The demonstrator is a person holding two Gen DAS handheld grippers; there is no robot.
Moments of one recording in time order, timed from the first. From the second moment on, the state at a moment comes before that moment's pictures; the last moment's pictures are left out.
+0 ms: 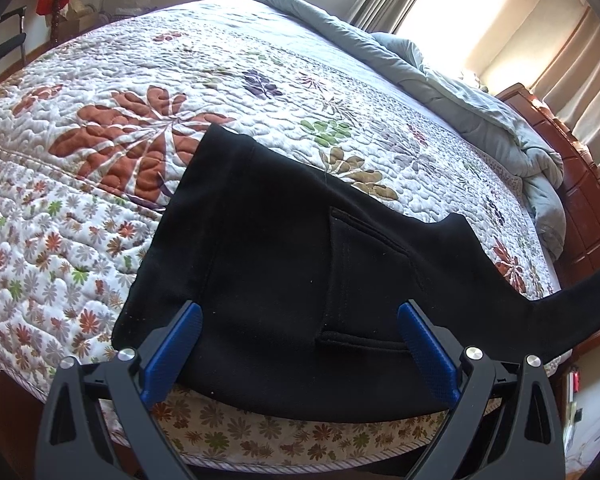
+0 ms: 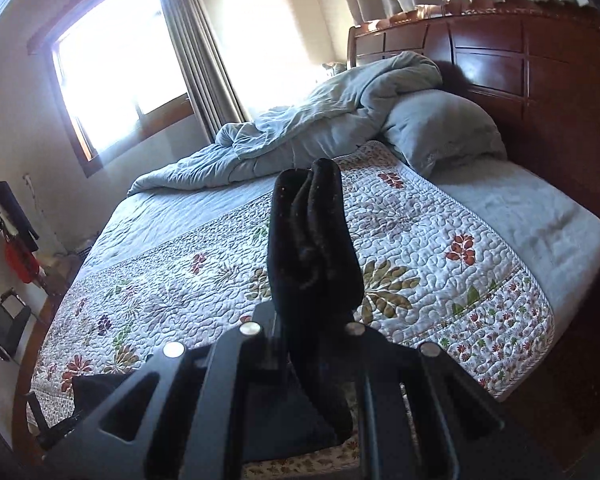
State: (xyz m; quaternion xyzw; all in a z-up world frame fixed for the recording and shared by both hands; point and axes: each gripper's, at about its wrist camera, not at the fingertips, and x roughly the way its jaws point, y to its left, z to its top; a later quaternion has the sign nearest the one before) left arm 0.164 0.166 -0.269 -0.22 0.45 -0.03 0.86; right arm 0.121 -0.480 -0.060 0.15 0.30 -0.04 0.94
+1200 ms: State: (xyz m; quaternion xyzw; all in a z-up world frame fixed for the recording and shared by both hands) left arm 0.169 0.167 -0.273 -0.22 0.46 -0.03 0.86; right arm 0.131 -0.388 -0.043 0.00 0.28 0.01 0.96
